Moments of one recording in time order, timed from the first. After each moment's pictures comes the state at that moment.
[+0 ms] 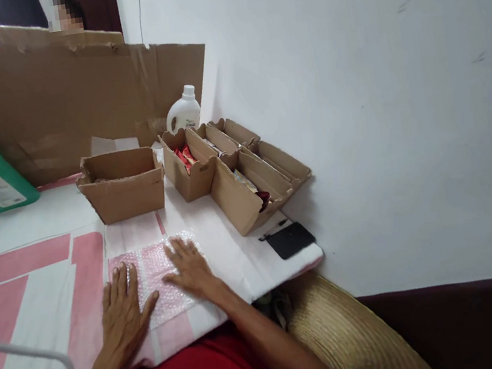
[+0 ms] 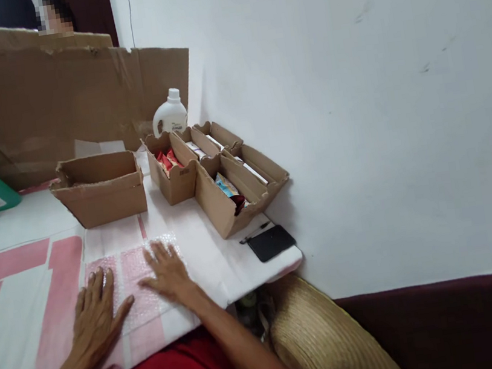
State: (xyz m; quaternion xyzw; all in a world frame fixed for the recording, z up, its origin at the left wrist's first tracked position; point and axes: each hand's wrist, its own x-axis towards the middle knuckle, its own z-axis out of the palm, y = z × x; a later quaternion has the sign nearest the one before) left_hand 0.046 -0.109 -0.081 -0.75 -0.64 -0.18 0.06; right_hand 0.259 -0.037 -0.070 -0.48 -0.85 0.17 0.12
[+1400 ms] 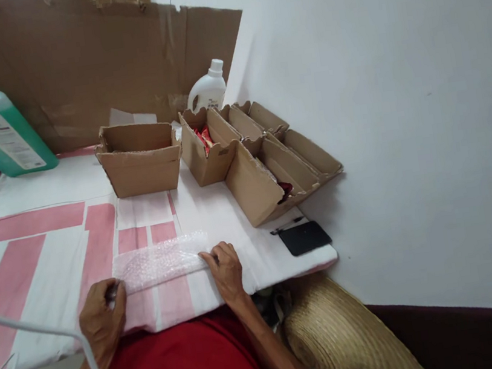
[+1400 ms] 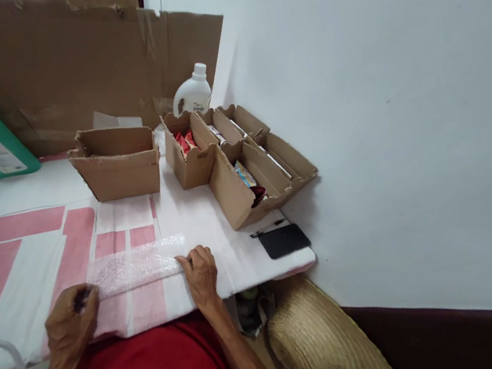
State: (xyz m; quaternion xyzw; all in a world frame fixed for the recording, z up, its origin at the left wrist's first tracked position) left_hand 0.018 -0.163 -0.051 -0.57 -0.74 -0.35 -0.04; right_hand 0.301 -0.094 -0.077 -0.62 -0.69 0.11 0.36
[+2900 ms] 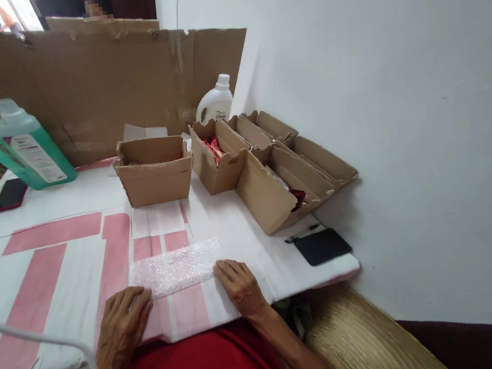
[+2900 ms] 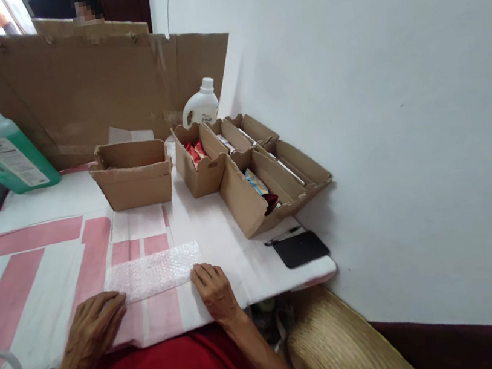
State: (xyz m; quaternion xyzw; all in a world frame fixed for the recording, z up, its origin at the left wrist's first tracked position) left_hand -0.004 -0.164 -0.046 -0.81 -0.52 -0.24 0.07; right_hand 0.322 -0.103 -0.091 -0.42 -0.88 -0.03 0.24
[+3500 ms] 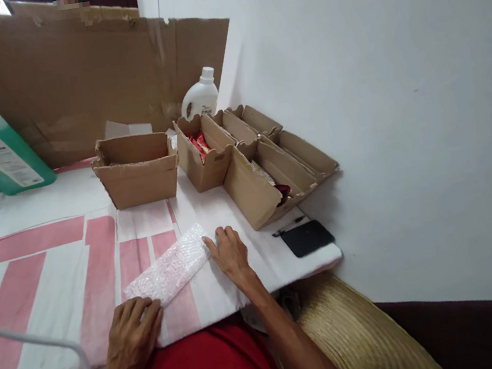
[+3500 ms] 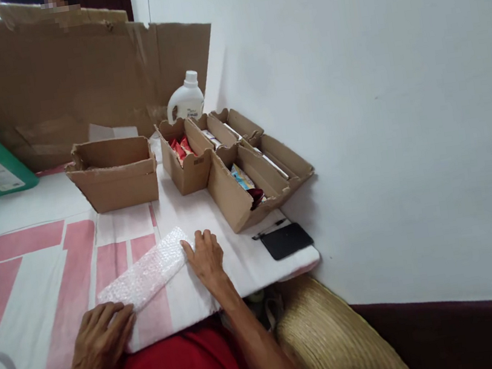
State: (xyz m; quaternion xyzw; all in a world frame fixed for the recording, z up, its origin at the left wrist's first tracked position) left_hand 0.044 -0.163 -0.033 -0.84 -0.48 -0.25 0.09; right_hand 0.309 -0.040 -0.053 -0.67 -0.68 0.11 0.27
